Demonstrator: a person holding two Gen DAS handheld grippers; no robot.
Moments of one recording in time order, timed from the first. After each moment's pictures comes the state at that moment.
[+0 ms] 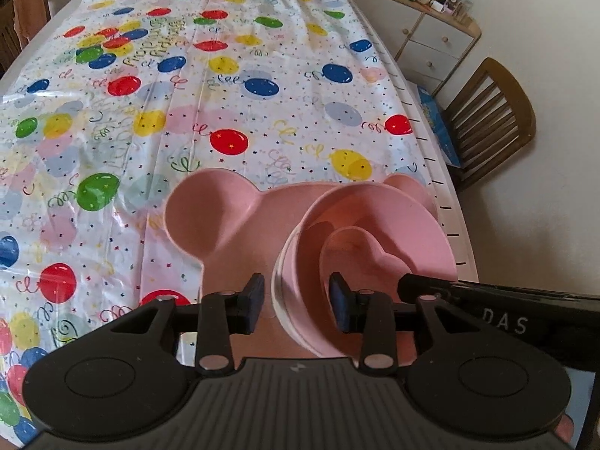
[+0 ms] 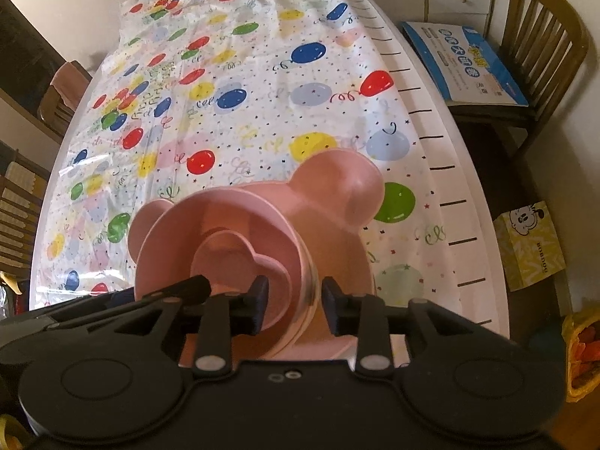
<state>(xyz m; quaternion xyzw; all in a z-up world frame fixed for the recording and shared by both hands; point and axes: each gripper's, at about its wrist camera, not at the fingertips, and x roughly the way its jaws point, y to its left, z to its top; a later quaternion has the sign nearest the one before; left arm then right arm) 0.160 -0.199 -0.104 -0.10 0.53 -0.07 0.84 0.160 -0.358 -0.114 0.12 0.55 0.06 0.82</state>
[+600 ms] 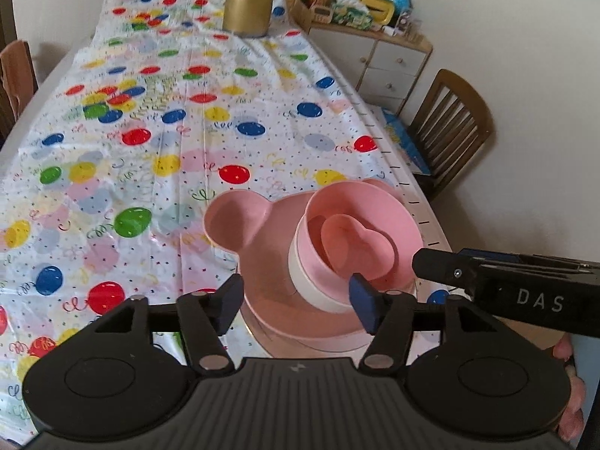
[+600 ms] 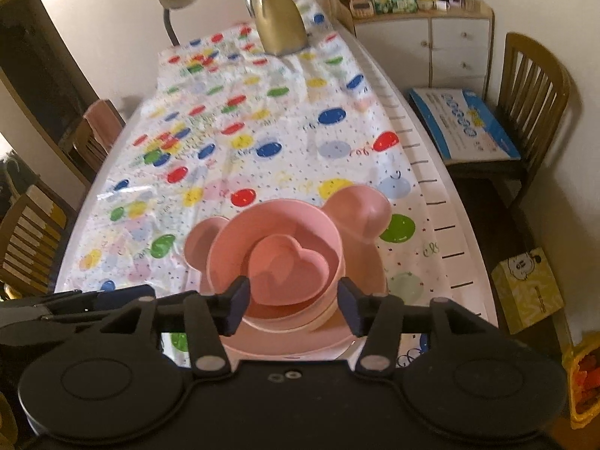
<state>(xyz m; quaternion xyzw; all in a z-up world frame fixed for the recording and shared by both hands) 0.092 -0.168 -0.055 -0.05 0.46 -0.12 0.88 0.083 -0.343 -0.064 0.11 0.44 0.08 0.89</state>
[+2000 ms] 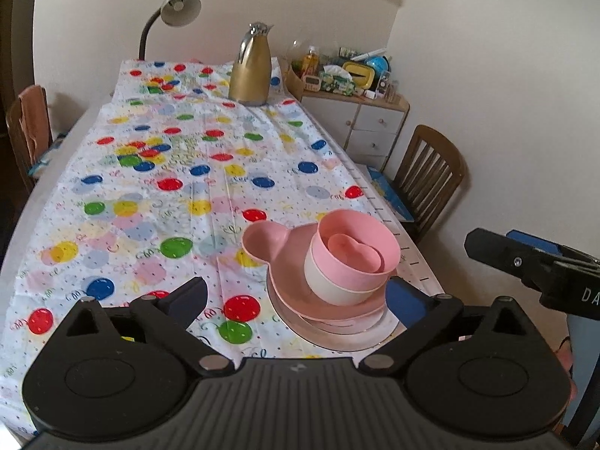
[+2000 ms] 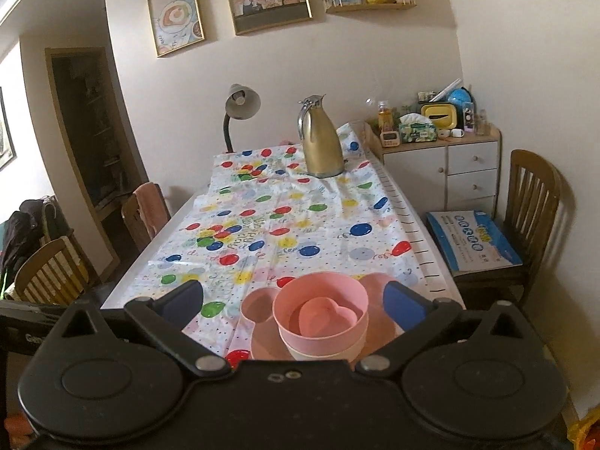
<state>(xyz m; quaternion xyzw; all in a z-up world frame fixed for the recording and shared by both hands) -0.005 -0.112 -0.010 -0.06 0.36 -0.13 0.92 -0.028 -0.329 -0.019 0.09 0.25 0.10 0.96</state>
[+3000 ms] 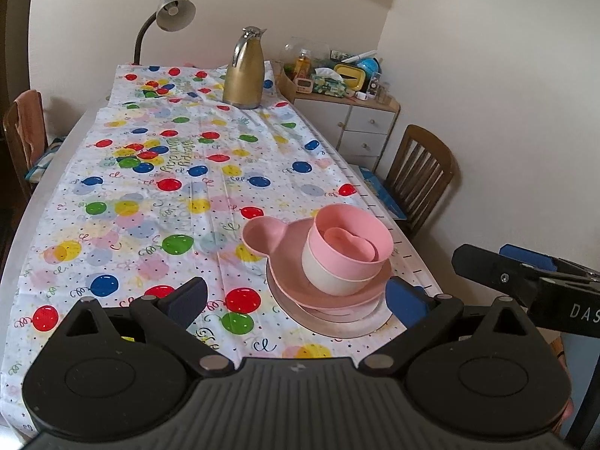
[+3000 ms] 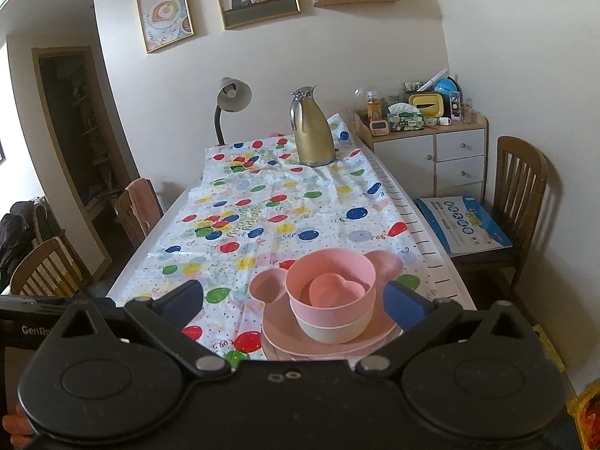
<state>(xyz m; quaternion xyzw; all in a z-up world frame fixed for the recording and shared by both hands) -0.024 -0.101 -0.008 -0.06 0.36 -0.15 0.92 -0.054 -0.310 -0.019 0.10 0.26 0.08 0.96</state>
